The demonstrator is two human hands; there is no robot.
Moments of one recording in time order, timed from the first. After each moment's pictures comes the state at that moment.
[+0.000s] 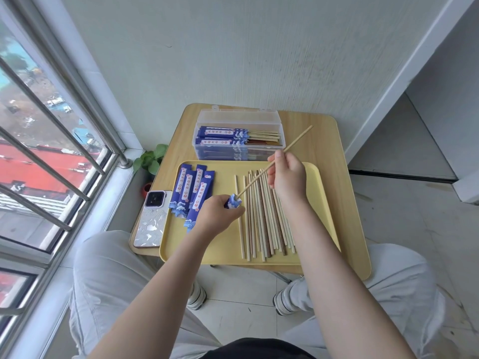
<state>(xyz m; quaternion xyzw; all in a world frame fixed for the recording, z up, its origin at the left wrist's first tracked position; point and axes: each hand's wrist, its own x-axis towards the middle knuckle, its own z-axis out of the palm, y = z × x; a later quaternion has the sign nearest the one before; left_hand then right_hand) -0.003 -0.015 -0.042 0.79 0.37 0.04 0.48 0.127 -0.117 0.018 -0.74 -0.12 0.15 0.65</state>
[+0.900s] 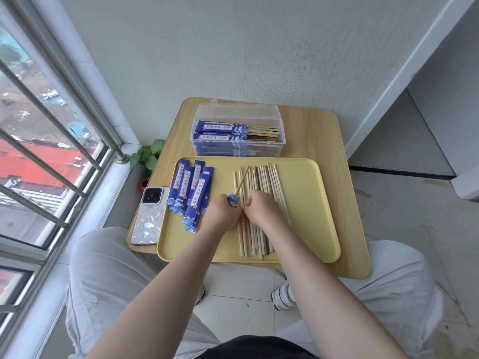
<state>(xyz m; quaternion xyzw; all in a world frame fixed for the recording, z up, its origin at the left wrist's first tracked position) 0.021 -0.018 -0.068 0.80 0.46 -0.04 0.38 0.103 -0.101 -0.056 -0.92 -0.27 0.23 0.15</state>
